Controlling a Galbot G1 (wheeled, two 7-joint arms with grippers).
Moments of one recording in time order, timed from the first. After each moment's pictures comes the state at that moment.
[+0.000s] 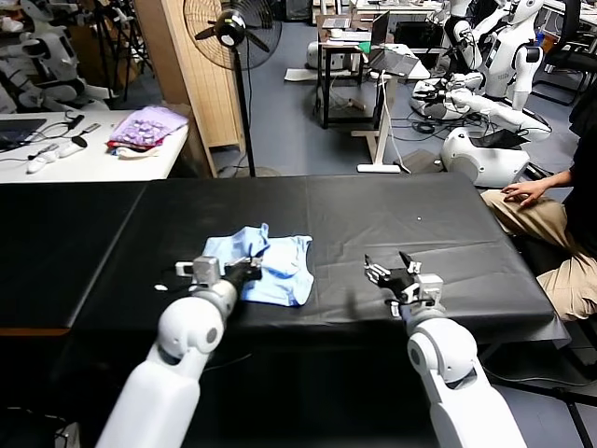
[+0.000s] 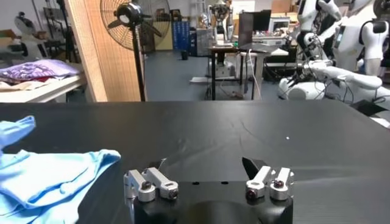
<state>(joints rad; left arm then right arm) 0.99 -1.33 -0.28 -1.89 -0.59 0.71 -0.23 -1.09 1.30 0.38 1.93 0.36 -0.57 0.18</state>
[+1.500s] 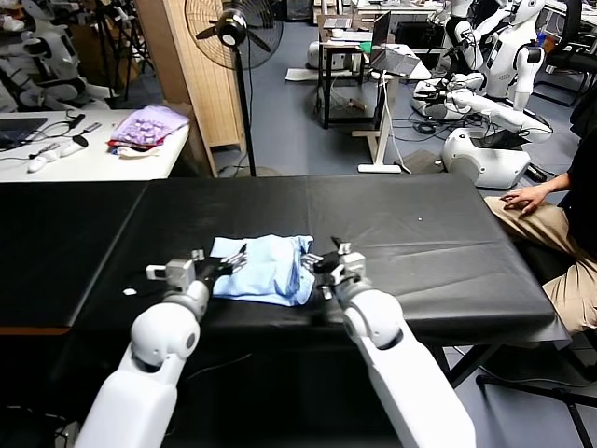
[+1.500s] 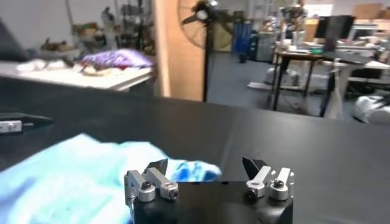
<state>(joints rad) 1.07 -1.24 -0.40 -1.91 -0.40 0.60 -0.17 -0.82 1.43 0.05 1.60 0.17 -0.51 0.08</state>
